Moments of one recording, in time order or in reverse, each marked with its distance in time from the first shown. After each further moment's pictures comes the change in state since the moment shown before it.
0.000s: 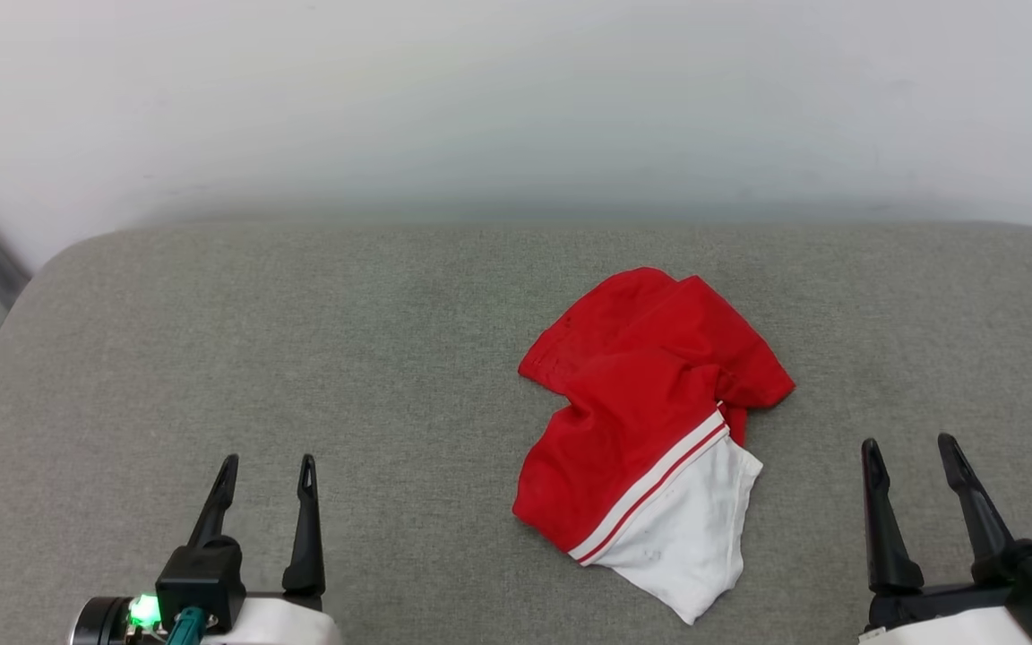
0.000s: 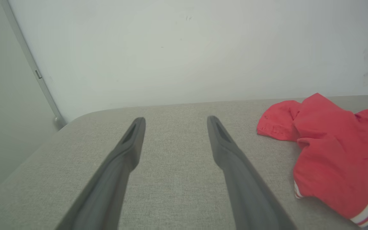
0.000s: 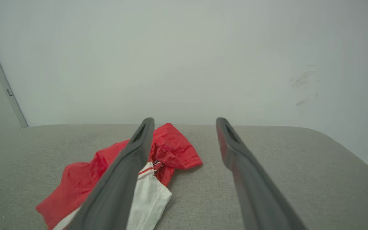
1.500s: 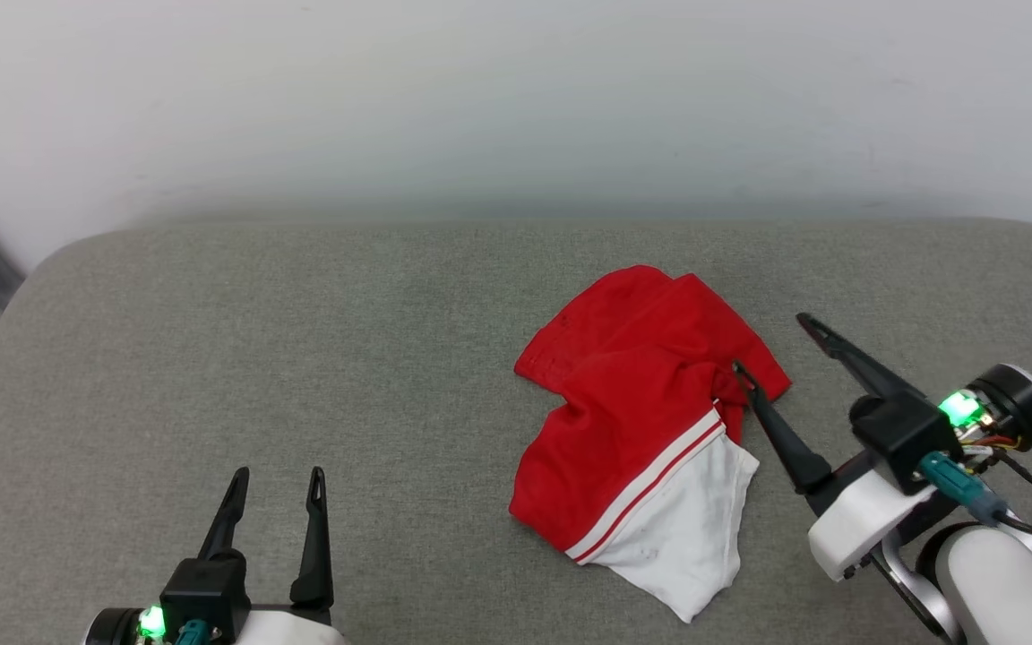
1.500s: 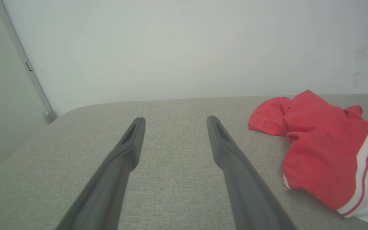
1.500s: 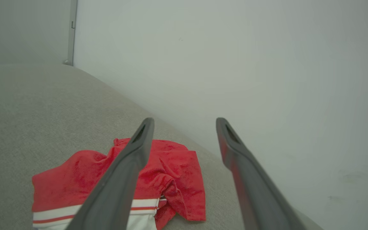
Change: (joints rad) left arm 0.041 -0.166 0.175 0.008 0.151 -0.184 0.000; right arm -0.359 -0.312 0.374 0.100 -0.035 0.000 0.143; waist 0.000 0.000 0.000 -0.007
